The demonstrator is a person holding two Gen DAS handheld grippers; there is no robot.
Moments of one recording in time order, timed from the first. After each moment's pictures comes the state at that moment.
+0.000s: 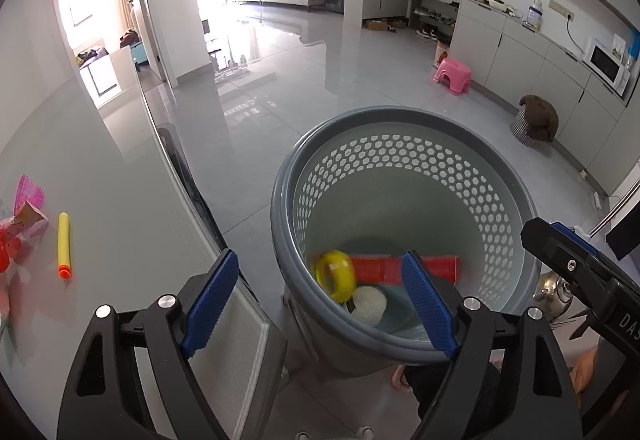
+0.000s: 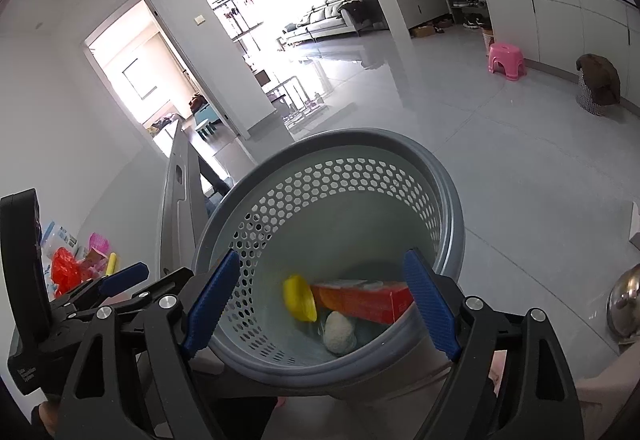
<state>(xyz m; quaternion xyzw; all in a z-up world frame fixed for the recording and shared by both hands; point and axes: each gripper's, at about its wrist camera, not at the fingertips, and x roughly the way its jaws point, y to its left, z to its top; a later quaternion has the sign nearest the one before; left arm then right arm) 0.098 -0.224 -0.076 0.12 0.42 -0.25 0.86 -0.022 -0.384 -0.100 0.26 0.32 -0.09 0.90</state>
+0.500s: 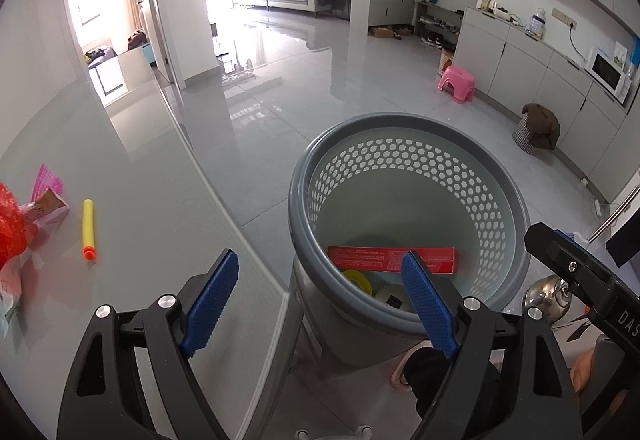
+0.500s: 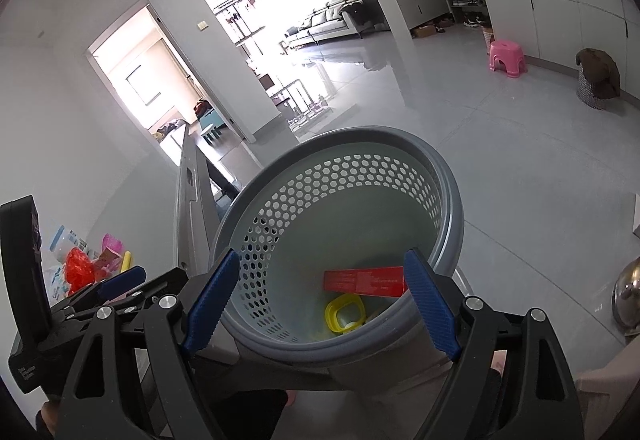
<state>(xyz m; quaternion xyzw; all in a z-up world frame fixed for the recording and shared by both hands) 0.085 -0.202 -0.059 0.11 0.41 -0.24 0.87 -0.045 -0.371 -0.090 0.27 0.31 -0.09 0.91</state>
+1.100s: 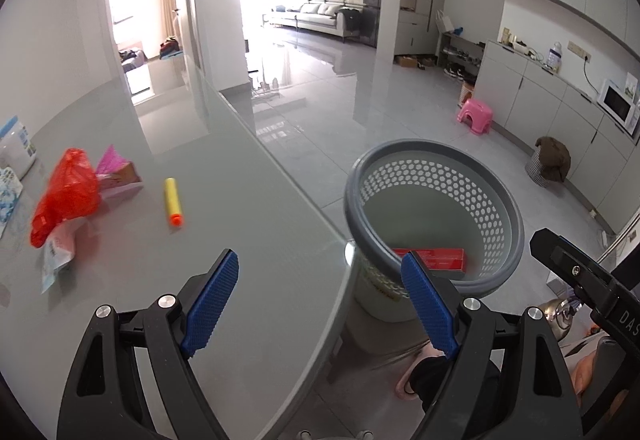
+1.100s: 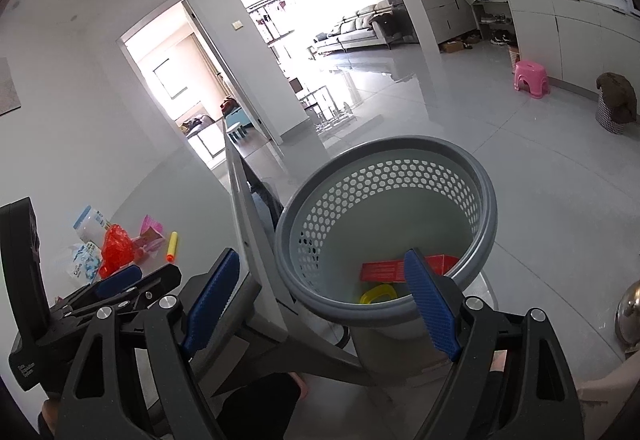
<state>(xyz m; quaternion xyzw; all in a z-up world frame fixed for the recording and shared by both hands) 0.041 -0.126 -0.024 0.07 0.37 -0.20 0.90 -0.073 -0.315 -0.047 0.24 0.29 -0.04 0.93</state>
